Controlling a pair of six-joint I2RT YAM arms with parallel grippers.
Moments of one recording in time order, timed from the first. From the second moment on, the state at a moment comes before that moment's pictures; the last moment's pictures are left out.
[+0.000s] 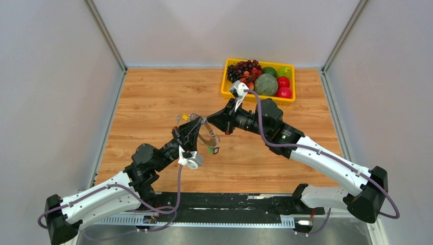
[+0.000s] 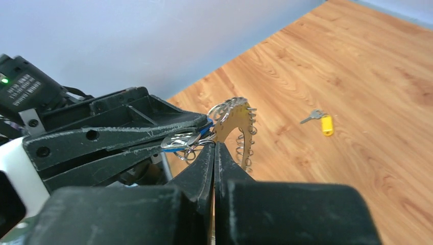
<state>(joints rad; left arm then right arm) -0.98 0.63 0.45 0.49 0.00 1.03 0.87 1.18 1.05 0.11 -0.32 0.38</state>
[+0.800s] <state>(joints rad) -0.98 0.63 0.45 0.48 -0.09 0.98 0.99 1.13 1.07 0.12 -0.04 0.17</state>
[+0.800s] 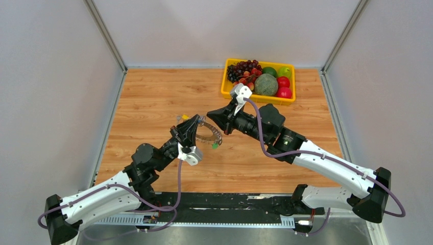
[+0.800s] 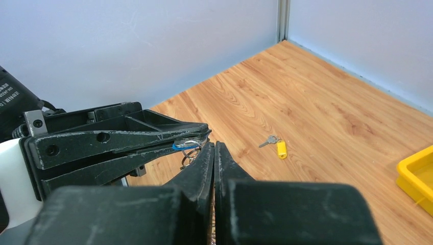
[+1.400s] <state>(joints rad) -0.98 0.59 0.45 0.48 0.00 0.97 0.97 1.03 0.93 0.15 -0.14 -0.03</state>
